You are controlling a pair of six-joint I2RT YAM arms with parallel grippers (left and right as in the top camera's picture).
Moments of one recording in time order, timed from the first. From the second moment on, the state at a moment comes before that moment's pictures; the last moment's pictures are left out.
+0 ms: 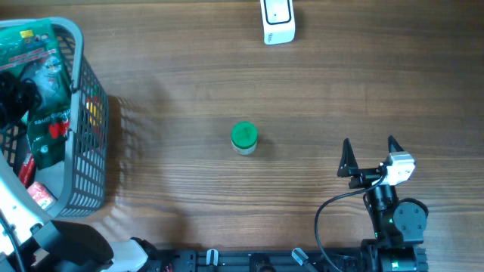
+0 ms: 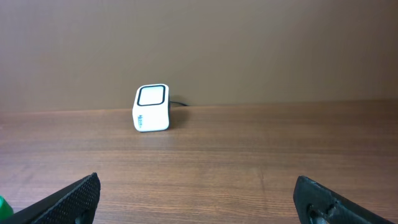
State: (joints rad) left arm 0.73 1.57 1.60 -0.99 0.47 -0.16; right arm 0.02 0.01 0.01 0.00 -0.06 0.07
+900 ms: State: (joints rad) left arm 0.73 1.02 1.60 -0.59 0.36 -0.56; right arm 0.02 0.01 0.01 0.00 -0.06 0.07
